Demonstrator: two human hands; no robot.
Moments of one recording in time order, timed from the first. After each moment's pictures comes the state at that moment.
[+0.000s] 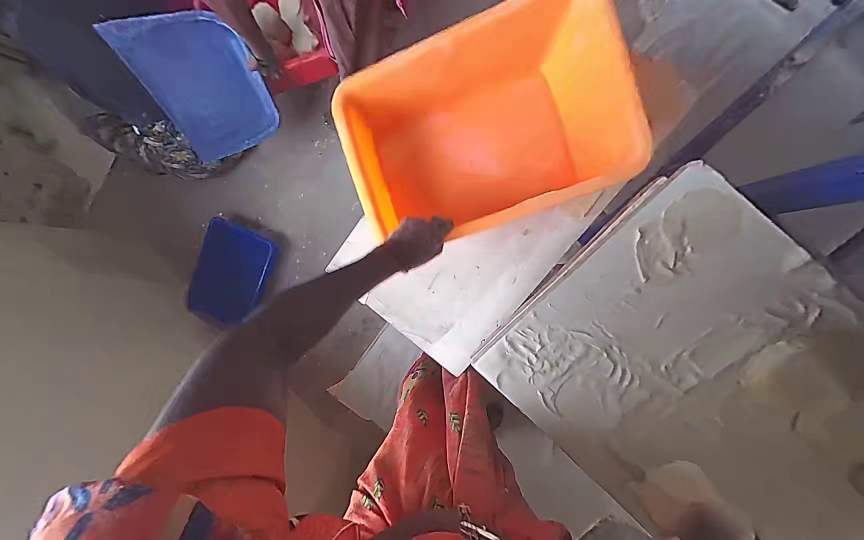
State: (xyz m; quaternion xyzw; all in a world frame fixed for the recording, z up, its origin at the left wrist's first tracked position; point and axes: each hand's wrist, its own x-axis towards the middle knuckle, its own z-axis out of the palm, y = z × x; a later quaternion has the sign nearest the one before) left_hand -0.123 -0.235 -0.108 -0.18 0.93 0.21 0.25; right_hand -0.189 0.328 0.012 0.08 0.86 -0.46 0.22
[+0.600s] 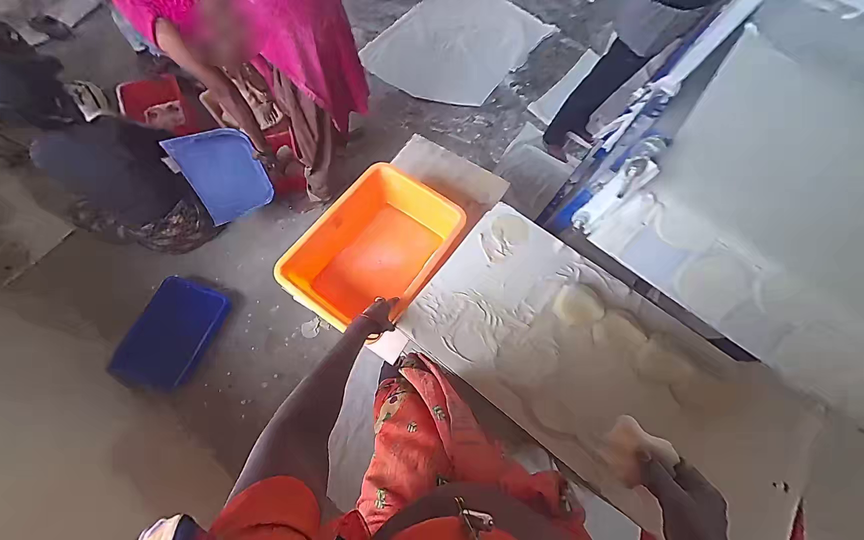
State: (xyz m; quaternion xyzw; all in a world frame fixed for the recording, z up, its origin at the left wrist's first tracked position) left_hand -0.062 -0.046 -0.090 -0.28 0.84 0.39 0.24; right_hand -0.202 0.479 0.075 0.01 0.87 -0.47 0.15
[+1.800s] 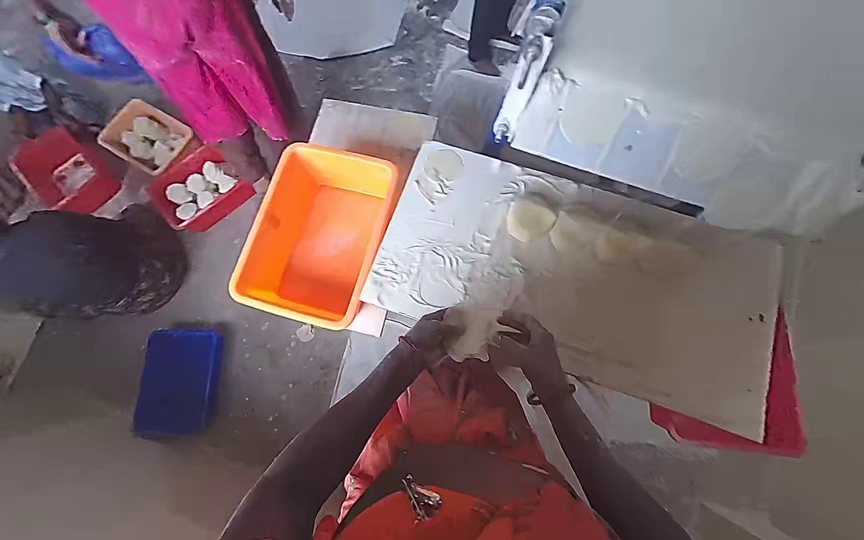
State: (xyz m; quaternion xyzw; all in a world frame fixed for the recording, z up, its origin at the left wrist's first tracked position) left_hand -0.087 0.165 0.030 -0.36 0.37 0.85 0.15; right_hand -0.156 0.356 0.042 -0.03 0.79 -0.52 0.31
